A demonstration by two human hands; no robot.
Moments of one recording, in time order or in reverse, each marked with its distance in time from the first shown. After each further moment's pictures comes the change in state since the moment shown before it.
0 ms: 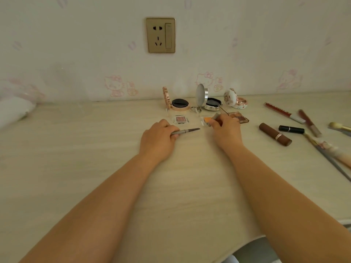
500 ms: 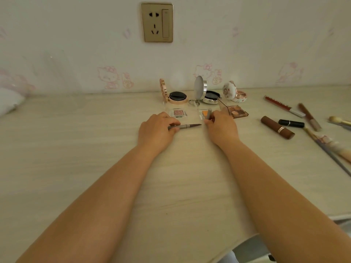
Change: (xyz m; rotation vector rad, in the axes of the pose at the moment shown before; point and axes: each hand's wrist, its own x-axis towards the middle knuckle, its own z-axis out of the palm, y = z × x) left_hand 0.012 0.001 0.004 -0.055 0.005 -0.017; right_hand 0.000 -0.001 0.007 -0.385 -0.066 -0.091
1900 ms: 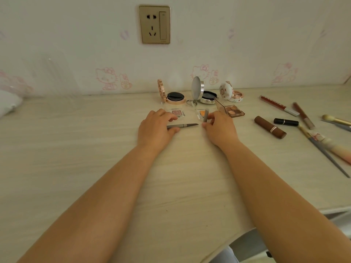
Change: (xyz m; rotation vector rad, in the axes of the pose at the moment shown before) left_hand -0.004 0.003 -0.003 -0.032 0.108 0.040; right_hand -0.006 0.000 -0.006 0.095 -0.030 0.067
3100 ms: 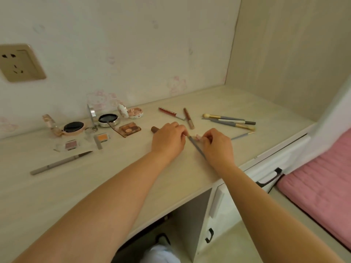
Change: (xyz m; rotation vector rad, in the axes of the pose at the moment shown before) left_hand 0.019 0.270 0.102 -0.104 -0.112 0.464; right_hand -0.080 0.179 -0.171 0.099 0.348 0.290
